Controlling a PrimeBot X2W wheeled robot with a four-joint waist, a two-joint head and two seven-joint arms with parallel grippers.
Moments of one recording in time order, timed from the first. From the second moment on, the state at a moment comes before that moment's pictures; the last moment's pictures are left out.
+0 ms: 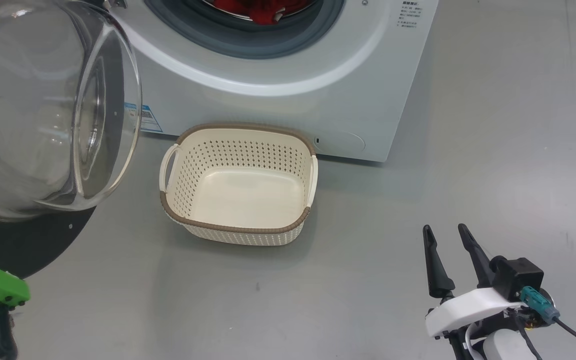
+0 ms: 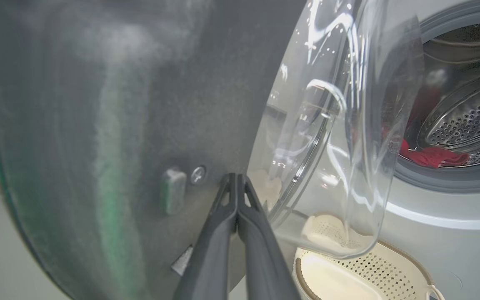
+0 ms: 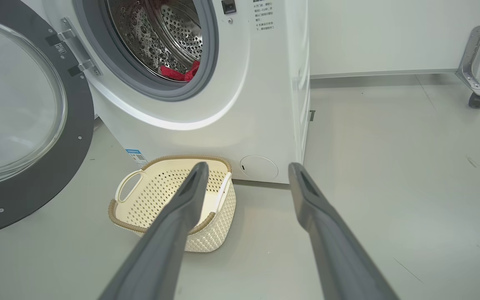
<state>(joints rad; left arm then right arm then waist) -0.20 0.21 0.16 0.35 -0.54 0.11 -0.12 -0.04 -0.06 0.24 0.27 0.40 0.09 -0.26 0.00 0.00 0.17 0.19</state>
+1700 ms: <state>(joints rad) -0.29 0.28 0.11 0.48 -0.50 0.05 -0.17 -0.10 -0.08 0.23 0.31 0.39 0.09 -0.26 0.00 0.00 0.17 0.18</state>
